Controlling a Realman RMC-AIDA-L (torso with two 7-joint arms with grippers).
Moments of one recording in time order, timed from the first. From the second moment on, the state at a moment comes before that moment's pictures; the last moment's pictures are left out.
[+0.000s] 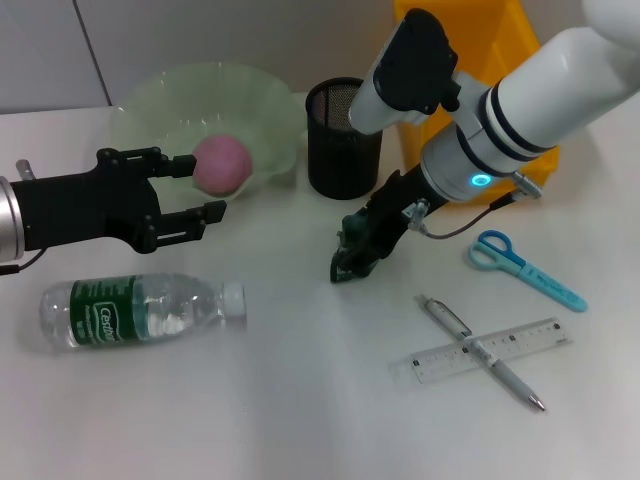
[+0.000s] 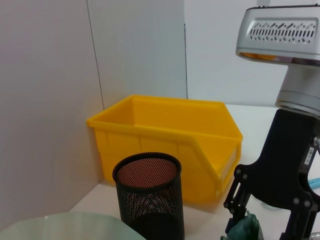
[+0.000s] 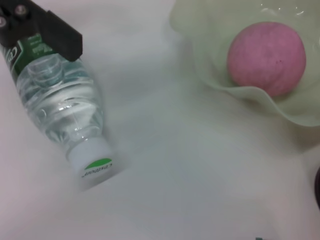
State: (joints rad) left arm -0.49 -2.06 1.00 0.90 1.84 1.35 -1.37; right arm 0.90 2.09 -1.33 -0.78 -2.44 -1.18 2.17
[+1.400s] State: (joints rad) left arm -0.48 -2.06 1.00 0.90 1.84 1.34 -1.37; right arm 0.89 2.08 -1.32 -0.84 -2.45 -1.23 2.25
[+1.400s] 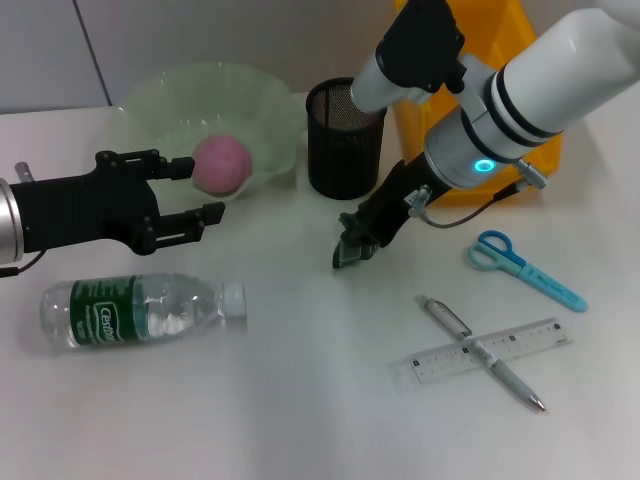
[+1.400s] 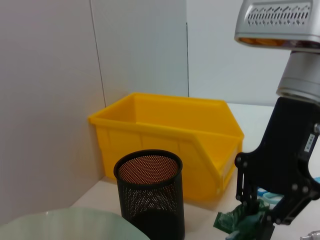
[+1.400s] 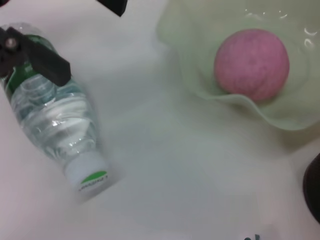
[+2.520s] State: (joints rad) left arm -0.47 -2.06 0.99 0.90 1.84 1.34 -1.36; right arm 0.47 2.09 -1.29 -1.72 -2.51 -1.28 2.50
